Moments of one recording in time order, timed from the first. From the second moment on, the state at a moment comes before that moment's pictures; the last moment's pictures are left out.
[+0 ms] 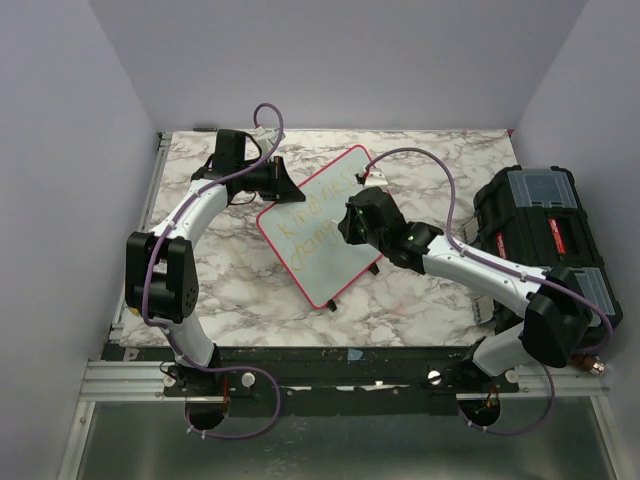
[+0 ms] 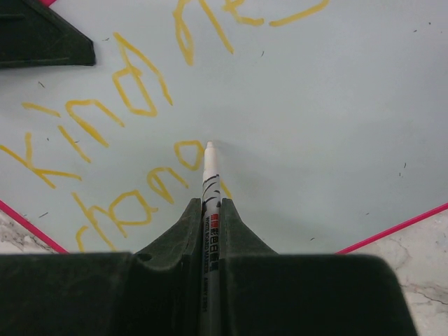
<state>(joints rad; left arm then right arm) -0.18 1.73 1.37 -0.35 0.89 -0.21 0.82 1.47 1.09 -0.20 0.31 0.52</state>
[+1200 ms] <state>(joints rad) -0.19 1.73 1.36 -0.35 0.89 -0.21 0.81 1.49 1.10 -0.21 0.35 0.50</state>
